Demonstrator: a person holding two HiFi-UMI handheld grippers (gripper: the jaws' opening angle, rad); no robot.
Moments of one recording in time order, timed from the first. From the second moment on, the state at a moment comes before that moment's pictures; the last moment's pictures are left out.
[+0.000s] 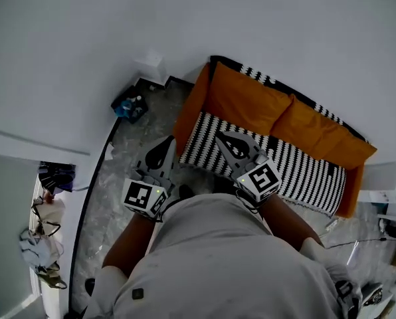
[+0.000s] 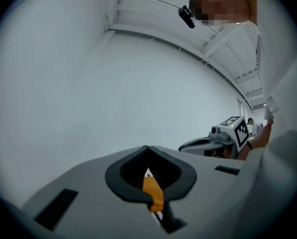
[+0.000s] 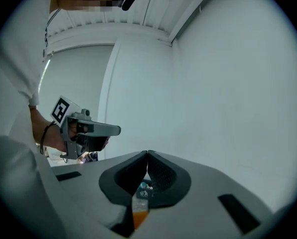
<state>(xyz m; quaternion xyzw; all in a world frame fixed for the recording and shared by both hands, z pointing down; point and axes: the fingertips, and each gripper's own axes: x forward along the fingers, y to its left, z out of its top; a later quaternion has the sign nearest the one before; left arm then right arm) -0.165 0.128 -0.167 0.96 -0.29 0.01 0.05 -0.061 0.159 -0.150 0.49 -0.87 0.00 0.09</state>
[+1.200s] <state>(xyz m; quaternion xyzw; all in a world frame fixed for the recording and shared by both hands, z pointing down) -0.022 0.383 -0.159 0.95 -0.31 0.01 0.04 0.114 0.449 -0.137 0.50 -0.87 0.00 0.06</state>
